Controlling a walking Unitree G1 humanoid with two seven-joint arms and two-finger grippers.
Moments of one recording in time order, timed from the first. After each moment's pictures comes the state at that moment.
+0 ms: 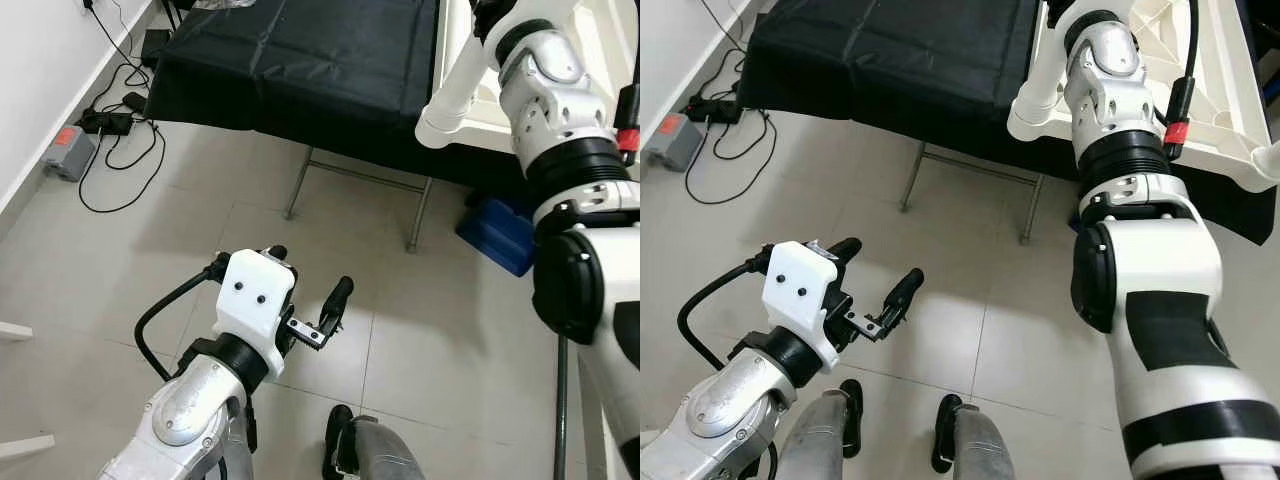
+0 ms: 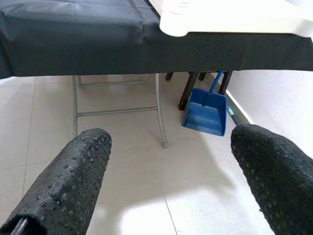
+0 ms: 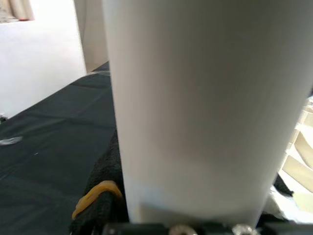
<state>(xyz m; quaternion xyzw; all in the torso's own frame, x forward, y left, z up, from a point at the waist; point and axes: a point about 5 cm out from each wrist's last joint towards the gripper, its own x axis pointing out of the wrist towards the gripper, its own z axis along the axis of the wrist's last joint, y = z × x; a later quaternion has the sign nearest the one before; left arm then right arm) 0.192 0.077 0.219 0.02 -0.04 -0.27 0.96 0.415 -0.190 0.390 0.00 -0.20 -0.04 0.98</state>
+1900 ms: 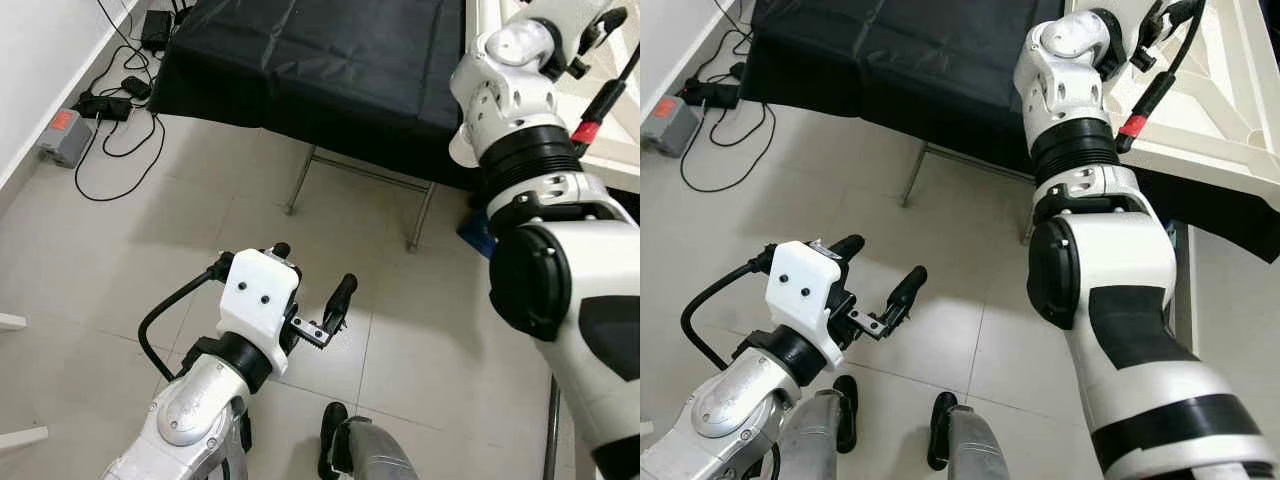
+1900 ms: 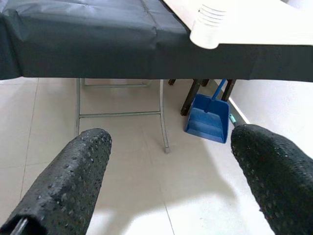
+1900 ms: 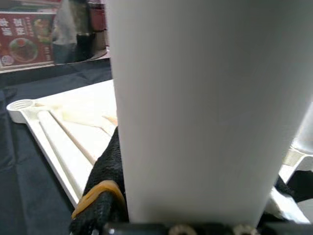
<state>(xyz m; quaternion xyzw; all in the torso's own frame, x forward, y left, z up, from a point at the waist) 0.193 0.074 0.219 0.02 -0.05 -0.27 0.96 0.398 -0.182 0.384 0.12 -0.16 -0.45 0.87</state>
